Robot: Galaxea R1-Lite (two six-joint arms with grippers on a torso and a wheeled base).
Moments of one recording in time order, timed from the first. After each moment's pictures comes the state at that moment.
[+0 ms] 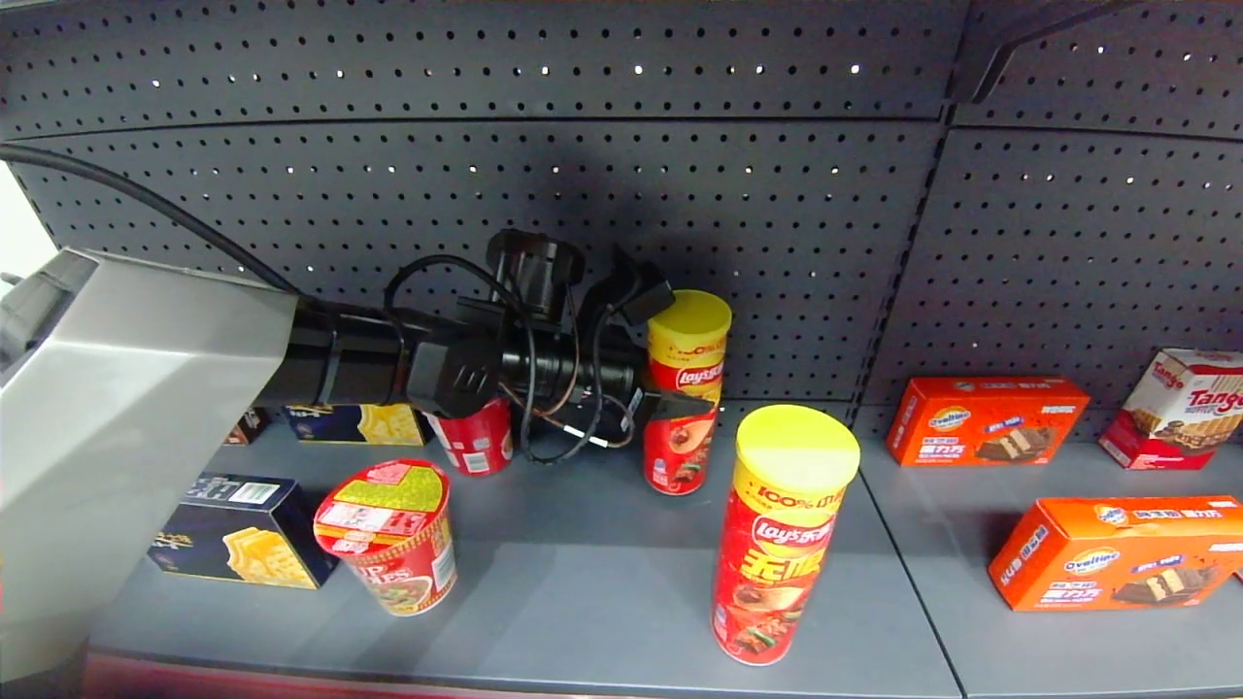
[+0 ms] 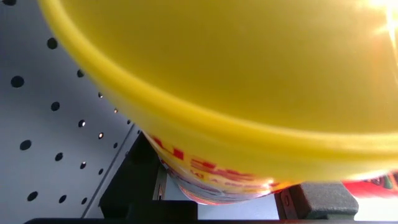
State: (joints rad) left arm -0.47 2.19 -1.61 -0.11 -0.66 0.39; right arm 0.31 0.00 -0.06 0.08 -0.08 -0.09
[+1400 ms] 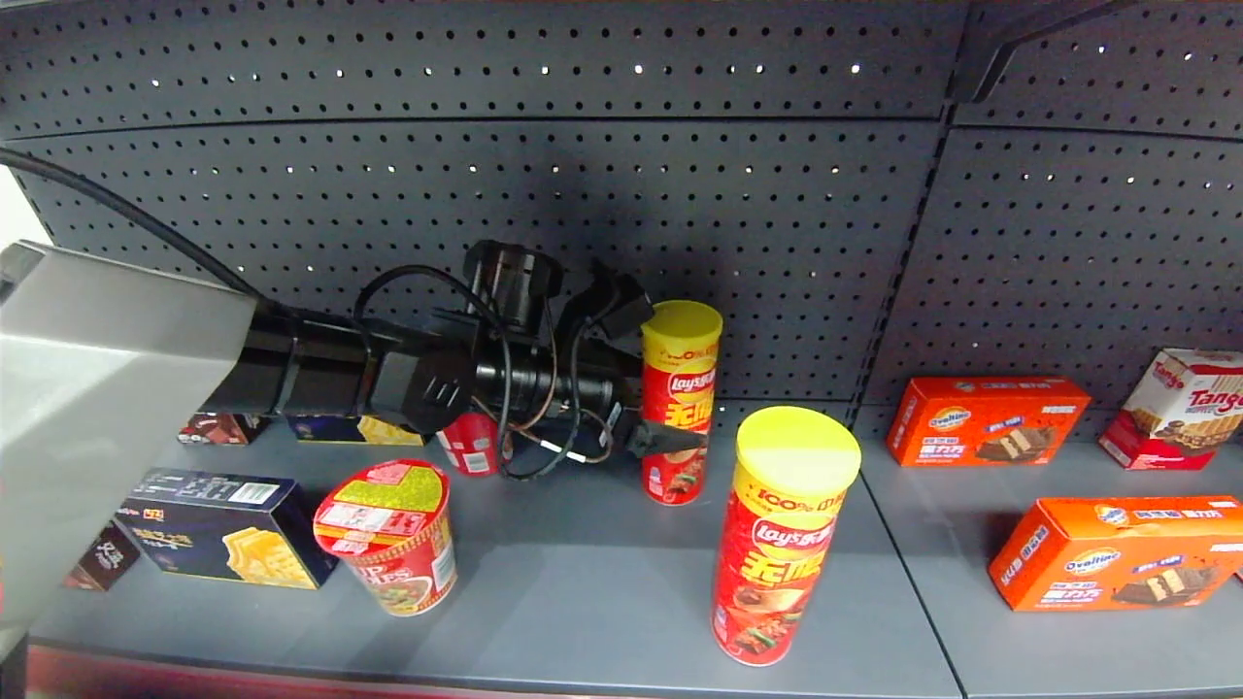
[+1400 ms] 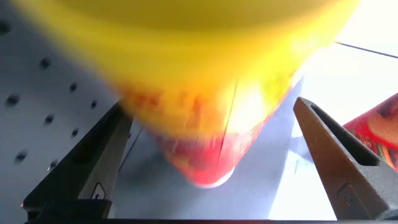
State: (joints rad) left arm -0.45 2.12 -1.48 -0.13 -0.66 0.39; right arm 0.31 0.00 -0.06 0.08 -0.08 -0.09
